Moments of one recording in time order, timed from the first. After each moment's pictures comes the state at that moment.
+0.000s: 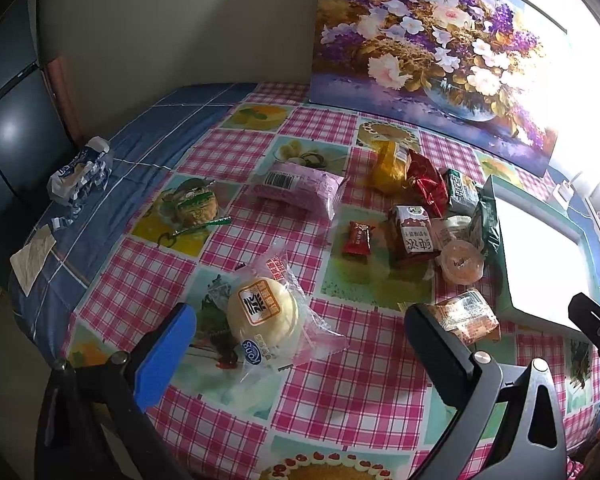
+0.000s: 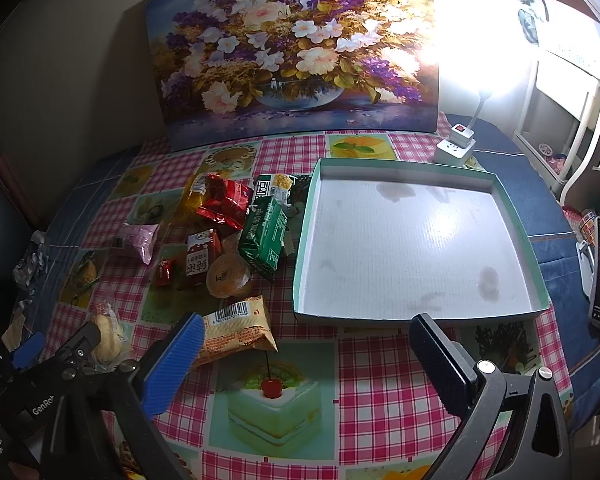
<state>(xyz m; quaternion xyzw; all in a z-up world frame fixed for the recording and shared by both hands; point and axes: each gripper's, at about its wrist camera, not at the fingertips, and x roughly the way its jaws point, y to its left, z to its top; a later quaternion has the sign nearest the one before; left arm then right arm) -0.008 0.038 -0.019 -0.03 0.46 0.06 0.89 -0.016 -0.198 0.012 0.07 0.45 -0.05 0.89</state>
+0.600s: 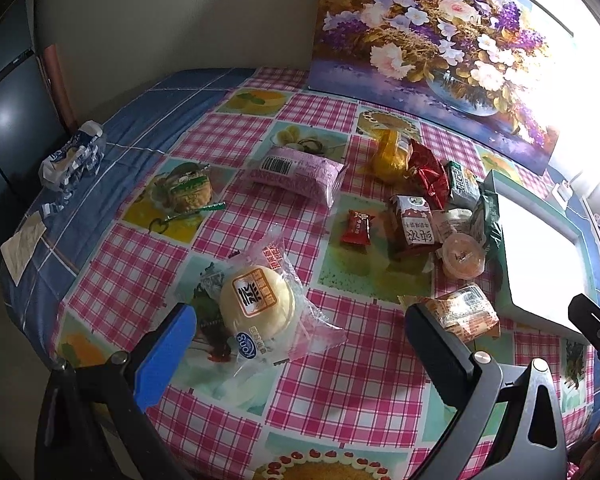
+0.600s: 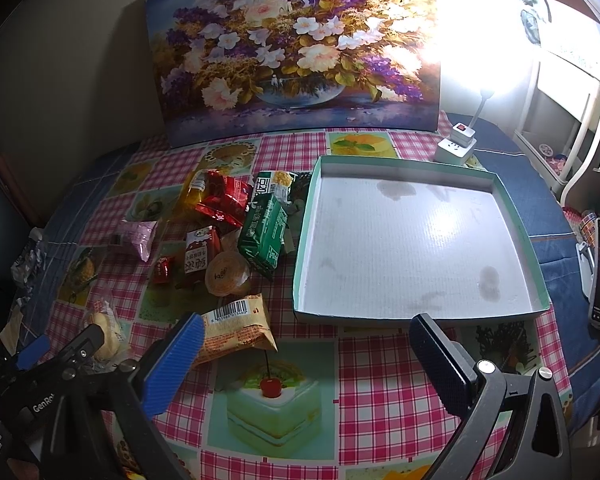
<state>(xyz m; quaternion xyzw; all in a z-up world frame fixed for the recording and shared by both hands) -0.004 0.042 -0.028 -0.05 0.48 0.05 0.88 -0.015 -0.197 0.009 0.07 0.45 -0.05 0.89</state>
